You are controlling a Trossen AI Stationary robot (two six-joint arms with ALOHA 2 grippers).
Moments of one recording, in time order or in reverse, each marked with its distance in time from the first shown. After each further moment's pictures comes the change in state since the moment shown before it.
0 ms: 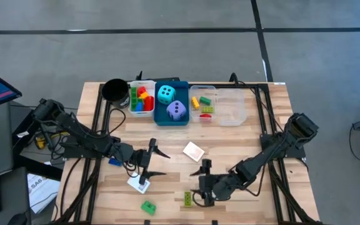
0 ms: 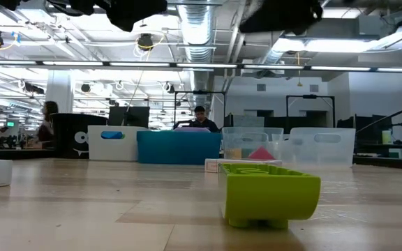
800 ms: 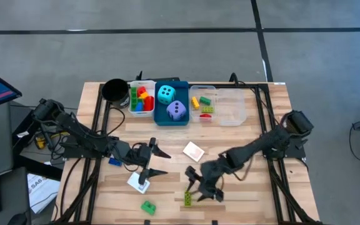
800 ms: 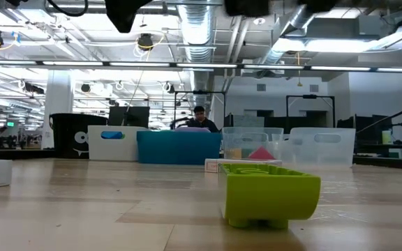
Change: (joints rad) left arm 0.000 -0.001 -0.001 0.138 0.005 -0.336; right arm -0.193 0.020 0.001 0.067 -0.822 -0.743
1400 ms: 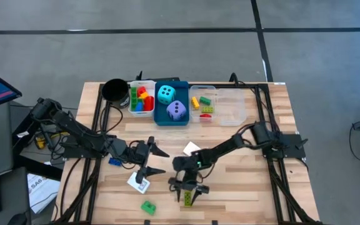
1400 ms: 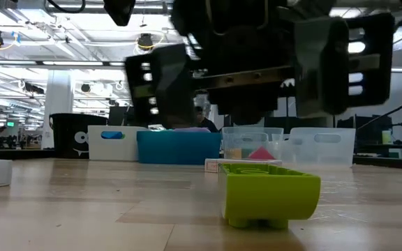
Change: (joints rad) left arm 0.000 -0.049 0.000 -0.007 0.012 -0.034; right arm -0.176 0.498 0.242 0.225 -0.701 -0.048
